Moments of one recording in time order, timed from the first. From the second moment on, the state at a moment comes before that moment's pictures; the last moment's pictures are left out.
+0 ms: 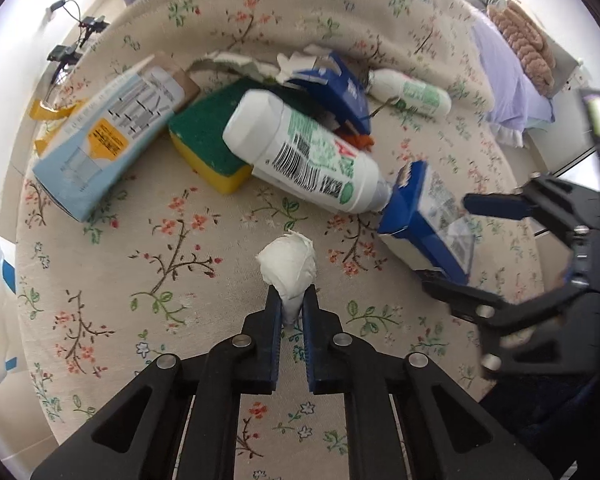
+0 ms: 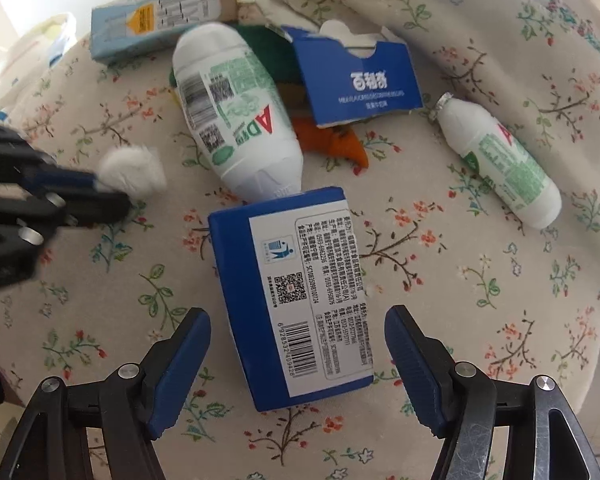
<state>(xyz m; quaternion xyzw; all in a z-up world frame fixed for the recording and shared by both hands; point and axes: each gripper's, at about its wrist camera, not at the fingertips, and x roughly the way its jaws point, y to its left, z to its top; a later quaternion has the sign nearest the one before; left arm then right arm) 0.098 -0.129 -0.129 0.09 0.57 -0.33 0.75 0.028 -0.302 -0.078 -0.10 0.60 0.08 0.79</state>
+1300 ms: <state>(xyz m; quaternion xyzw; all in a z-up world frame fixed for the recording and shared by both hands) 0.150 -0.013 -0.052 0.03 0.53 -0.21 0.82 0.079 -0.209 -0.013 0.02 0.51 0.15 0.85</state>
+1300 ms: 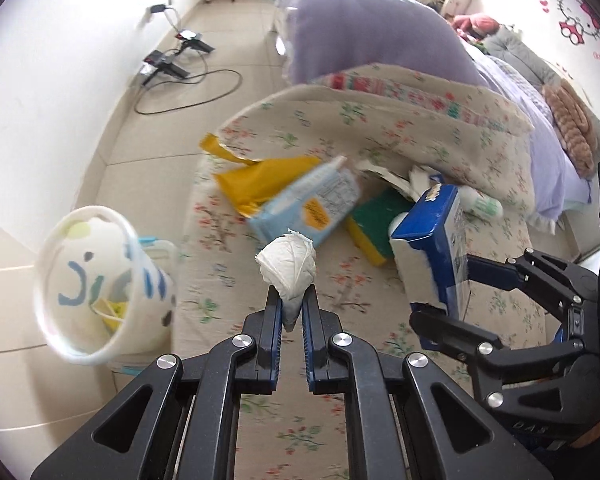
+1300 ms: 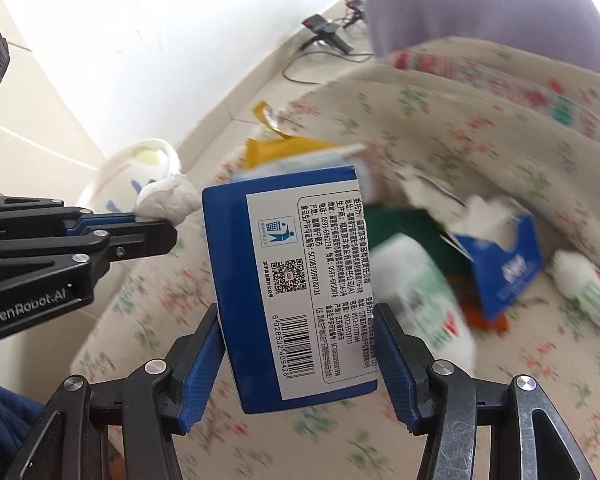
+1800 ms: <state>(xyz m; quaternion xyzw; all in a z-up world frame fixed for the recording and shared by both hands) 0.238 0.152 -0.068 -0.06 0.59 -0.06 0.80 0.152 -0.094 -0.023 0.02 0.51 0.22 0.83</state>
